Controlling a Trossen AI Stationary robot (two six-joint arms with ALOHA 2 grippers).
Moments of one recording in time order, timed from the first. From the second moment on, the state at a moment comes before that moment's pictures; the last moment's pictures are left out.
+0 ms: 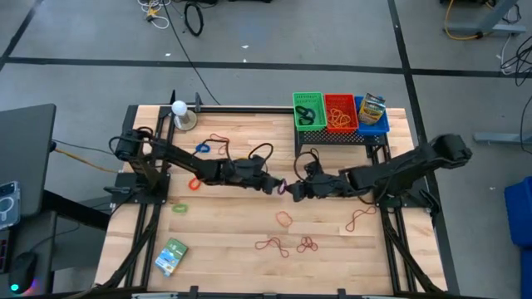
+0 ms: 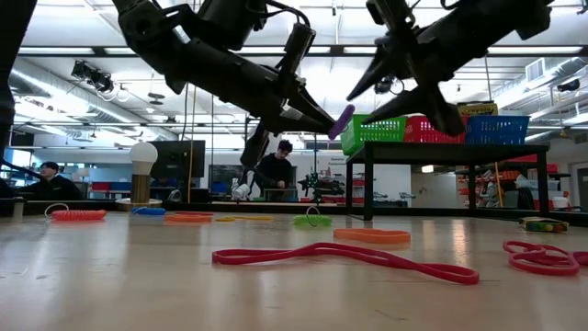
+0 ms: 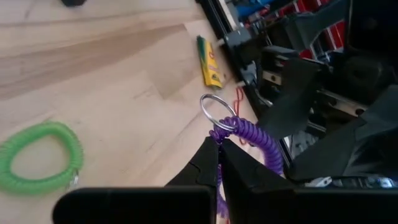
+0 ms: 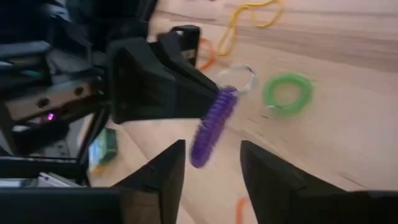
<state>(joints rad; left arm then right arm) -0.06 1.76 0.85 0.56 -0.15 -1.05 0.23 1.39 0.74 0.02 0.35 1.25</state>
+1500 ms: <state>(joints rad) -0.04 1.48 0.73 0.57 -0.16 -0.61 -0.09 1.07 1.03 -0.53 0.30 0.74</state>
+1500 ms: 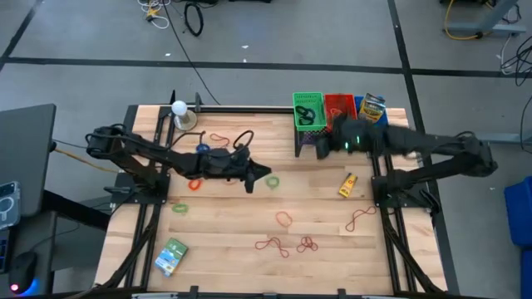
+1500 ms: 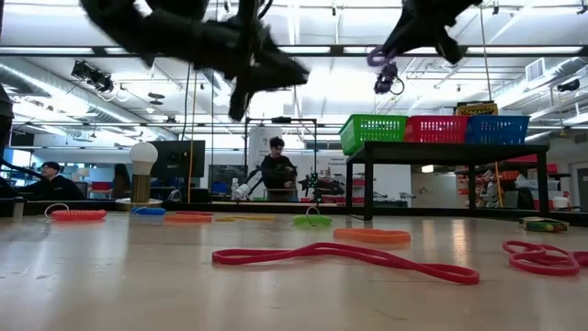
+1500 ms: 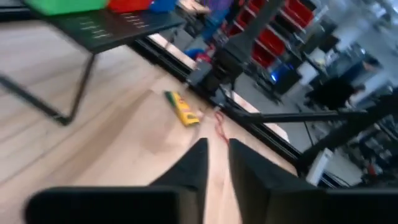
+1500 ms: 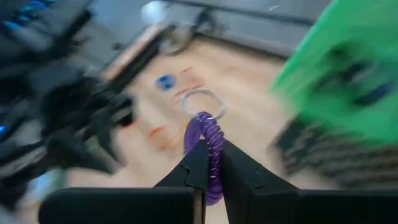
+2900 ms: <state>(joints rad) 0.04 1.47 0.56 0.53 -0.19 -0.66 -0.51 1.20 1.18 -0.68 0.07 0.29</state>
